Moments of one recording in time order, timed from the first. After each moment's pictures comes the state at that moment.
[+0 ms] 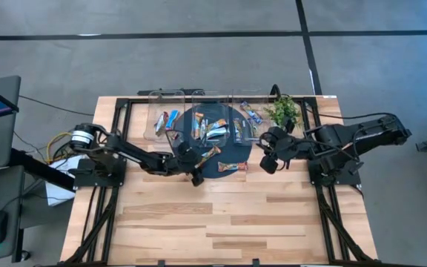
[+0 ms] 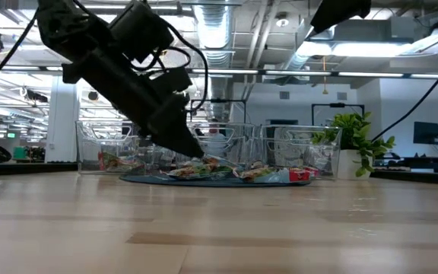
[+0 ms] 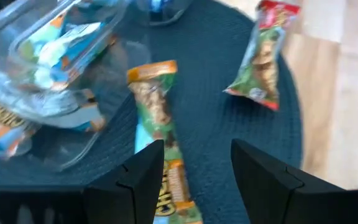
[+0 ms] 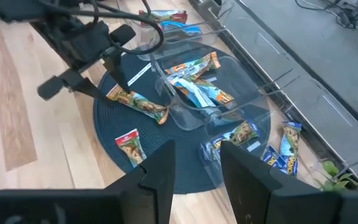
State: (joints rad) left arm -0.09 1.70 0.67 0.35 -0.44 -0.30; right arm 0.25 1.17 1.20 -0.91 0.59 0.42
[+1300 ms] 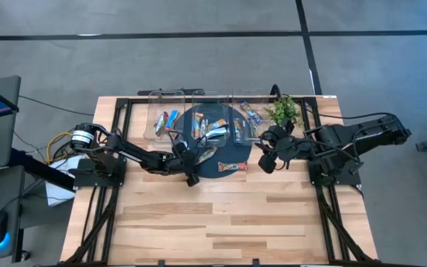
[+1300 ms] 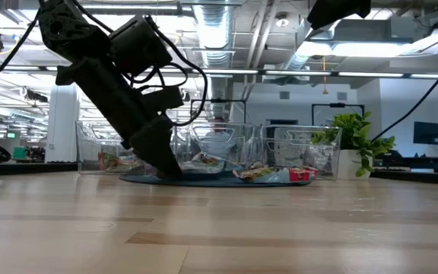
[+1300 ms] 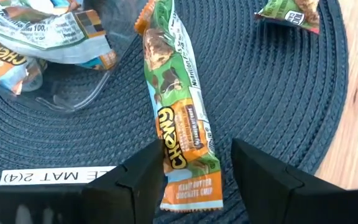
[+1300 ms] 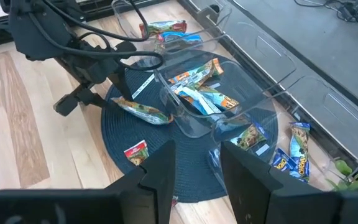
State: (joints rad) left arm -0.07 1.70 0.67 0.16 -0.41 -0.33; right arm 0.26 1.17 1.20 -0.87 0.60 0.47
